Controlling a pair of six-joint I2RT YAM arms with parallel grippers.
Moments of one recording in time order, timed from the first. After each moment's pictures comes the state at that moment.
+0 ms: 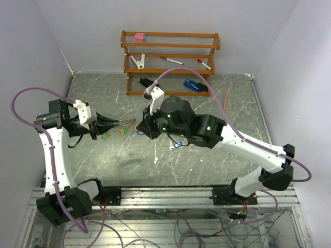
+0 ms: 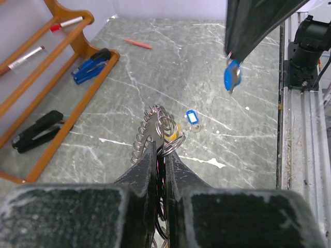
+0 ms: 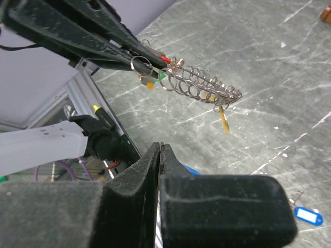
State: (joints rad) left arm 0.31 1.11 1.19 -1.47 1.48 1.55; right arm 1.20 1.47 1.62 -0.52 0.10 0.35
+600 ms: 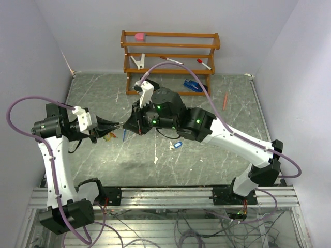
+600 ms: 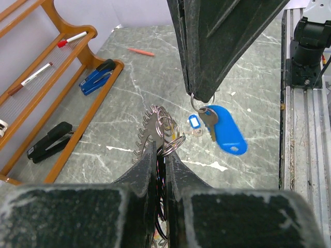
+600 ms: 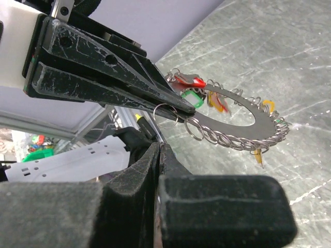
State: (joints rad) left arm 0.31 1.01 1.22 -1.49 1.49 1.54; right arm 1.17 1.61 1.79 -0.52 -0.04 0.47
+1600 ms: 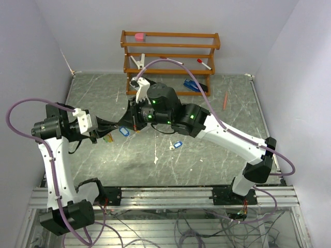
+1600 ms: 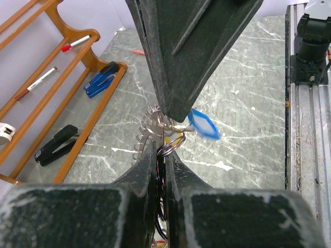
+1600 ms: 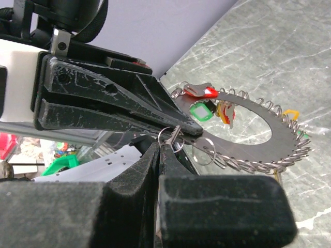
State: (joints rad) left arm 0.31 0.99 1.22 -1.49 1.49 1.57; right arm 1.14 1.68 1.86 -0.50 -0.12 0.56
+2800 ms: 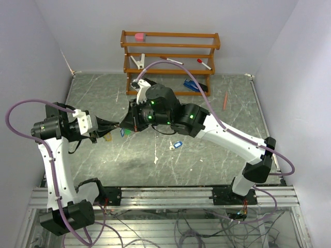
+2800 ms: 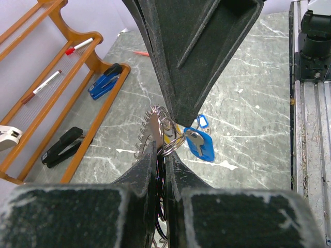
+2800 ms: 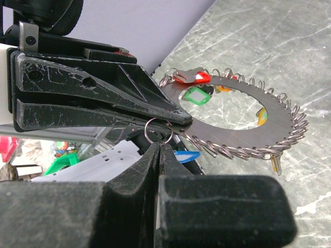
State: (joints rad) left arm 0.31 1.00 1.22 -1.49 1.49 1.60; right arm 1.14 1.68 1.86 -0.55 -0.10 0.61
